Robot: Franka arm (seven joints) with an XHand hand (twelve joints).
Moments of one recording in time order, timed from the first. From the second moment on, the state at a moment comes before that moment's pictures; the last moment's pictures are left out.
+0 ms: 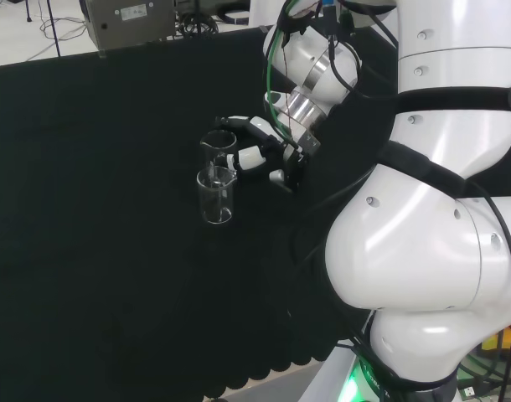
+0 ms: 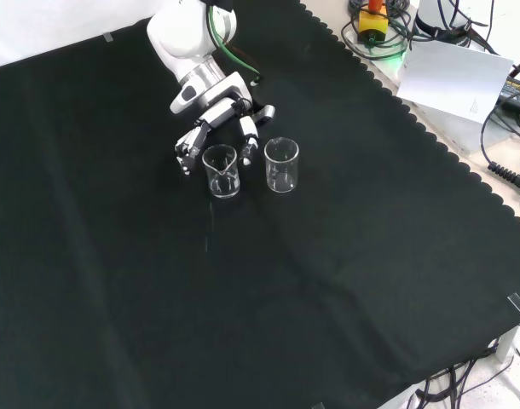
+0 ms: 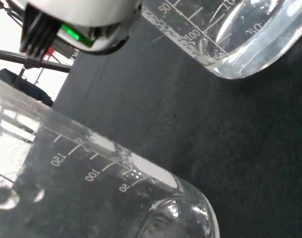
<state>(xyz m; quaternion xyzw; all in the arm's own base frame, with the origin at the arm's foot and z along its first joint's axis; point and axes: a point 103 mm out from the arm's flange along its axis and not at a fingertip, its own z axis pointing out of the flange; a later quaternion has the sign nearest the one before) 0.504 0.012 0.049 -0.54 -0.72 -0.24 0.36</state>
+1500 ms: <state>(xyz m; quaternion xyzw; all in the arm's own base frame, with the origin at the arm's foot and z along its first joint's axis) 0.515 0.028 0.041 -0.53 -0.71 -0.28 0.38</state>
